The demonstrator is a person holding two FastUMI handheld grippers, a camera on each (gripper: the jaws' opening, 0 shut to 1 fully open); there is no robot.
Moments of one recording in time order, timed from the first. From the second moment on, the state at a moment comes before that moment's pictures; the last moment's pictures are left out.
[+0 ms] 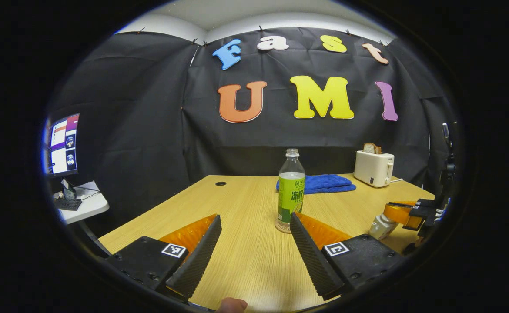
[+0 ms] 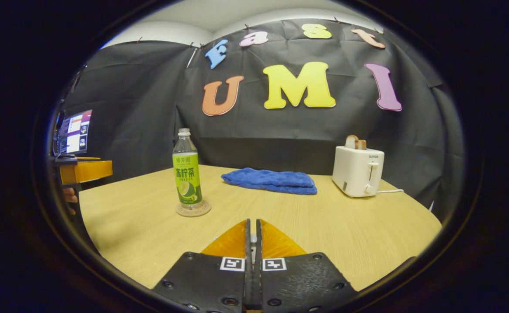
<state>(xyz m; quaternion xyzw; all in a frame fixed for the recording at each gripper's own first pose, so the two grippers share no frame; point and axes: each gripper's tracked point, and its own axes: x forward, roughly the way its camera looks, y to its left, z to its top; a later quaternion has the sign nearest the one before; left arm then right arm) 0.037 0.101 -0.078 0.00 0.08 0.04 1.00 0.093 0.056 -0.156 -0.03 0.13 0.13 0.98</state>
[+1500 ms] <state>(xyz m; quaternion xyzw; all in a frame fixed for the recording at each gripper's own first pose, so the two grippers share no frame) -0.040 -0.013 -0.010 0.01 -0.01 -0.01 1.00 -0.046 -0.026 -0.030 0.00 -0.03 0.01 1.00</state>
